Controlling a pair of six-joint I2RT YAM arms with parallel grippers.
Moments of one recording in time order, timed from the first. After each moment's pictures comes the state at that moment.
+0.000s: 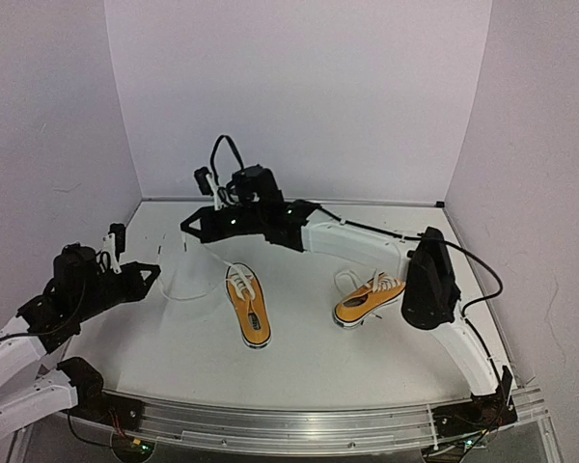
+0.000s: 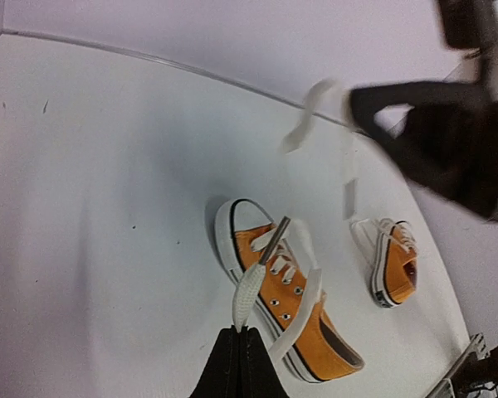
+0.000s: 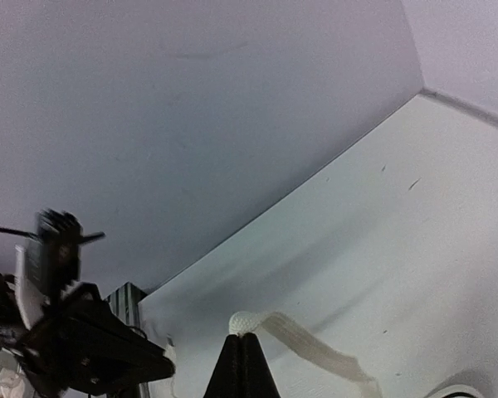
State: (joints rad) left arm -0.50 0.58 0.42 -0.21 0.03 -0.56; right arm 0.97 2.45 2.33 -0.14 -0.37 0.43
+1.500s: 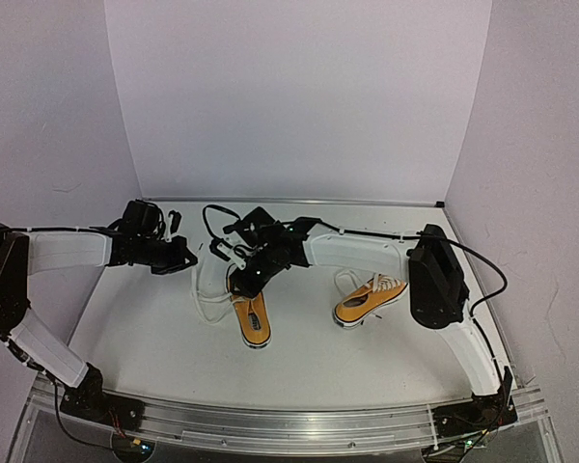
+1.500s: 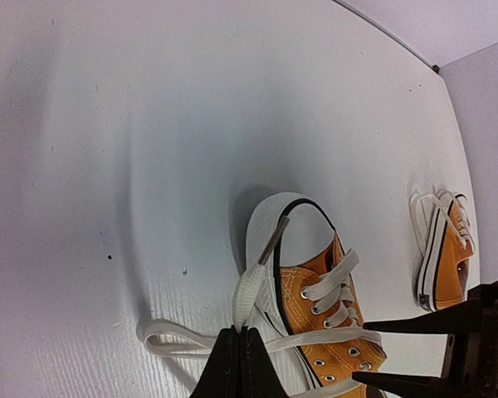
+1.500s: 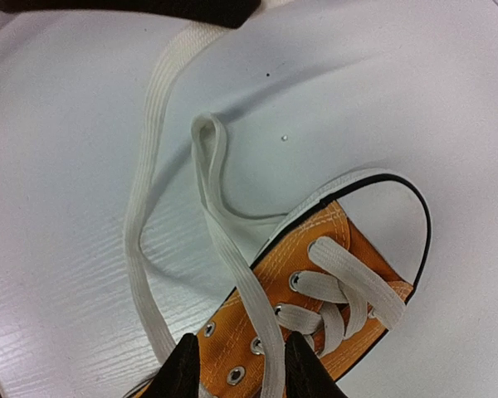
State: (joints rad) left arm -0.34 1.49 0.85 -0.14 0.31 -0.47; right arm 0.99 2.39 2.09 -0.60 -0.13 -0.07
